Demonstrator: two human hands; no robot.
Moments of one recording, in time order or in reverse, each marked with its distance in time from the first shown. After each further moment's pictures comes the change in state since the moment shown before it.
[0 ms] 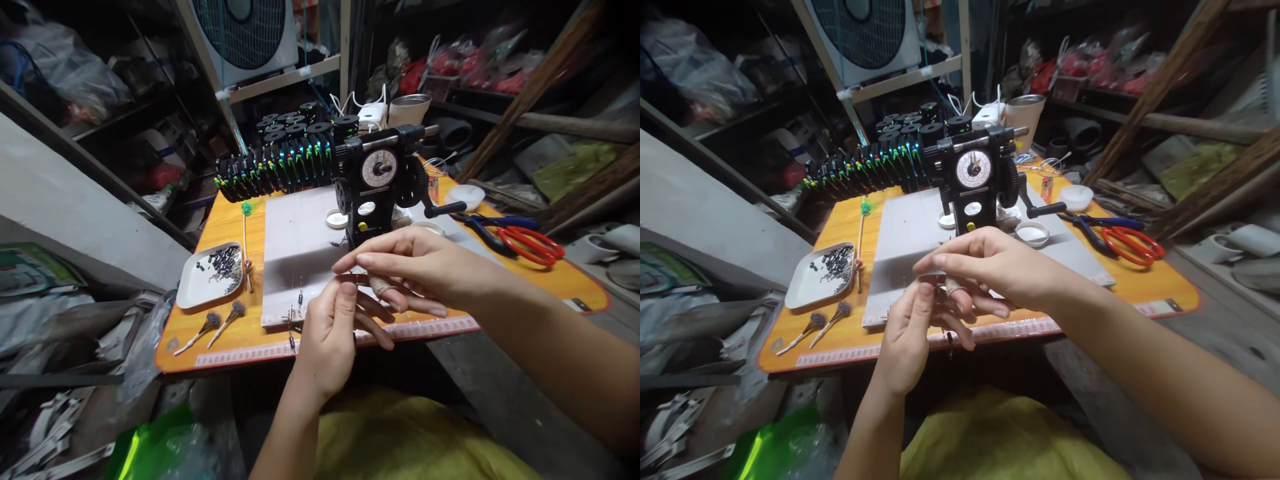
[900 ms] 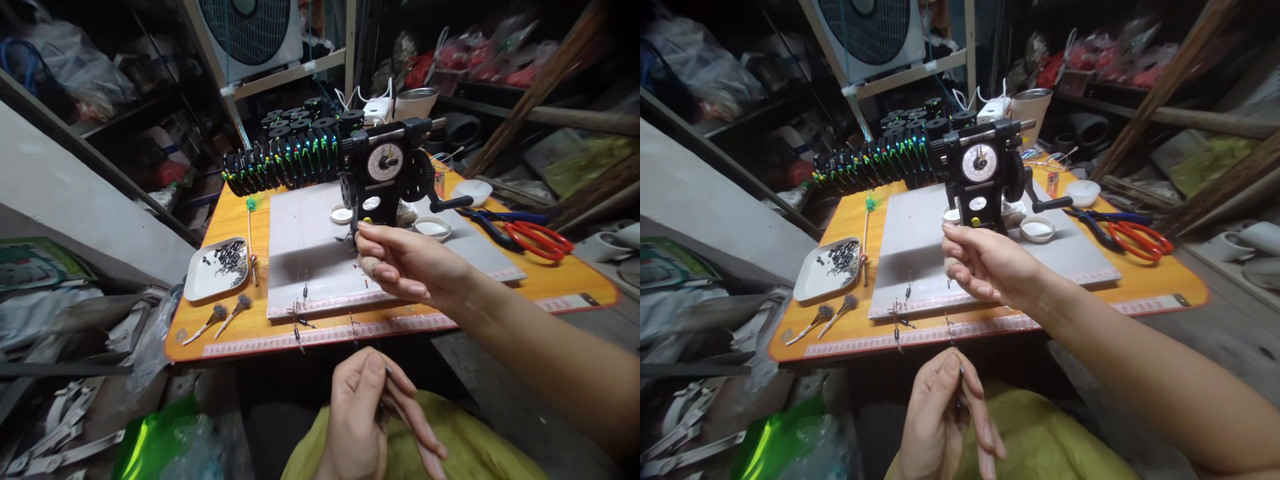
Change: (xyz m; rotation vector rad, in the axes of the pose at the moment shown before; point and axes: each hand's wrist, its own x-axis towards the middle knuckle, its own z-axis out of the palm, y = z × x) left_hand -0.068 -0.067 0.034 -0.853 0.033 -0.155; right_hand 0.018 0.012 0.010 0.497 0.073 0.138
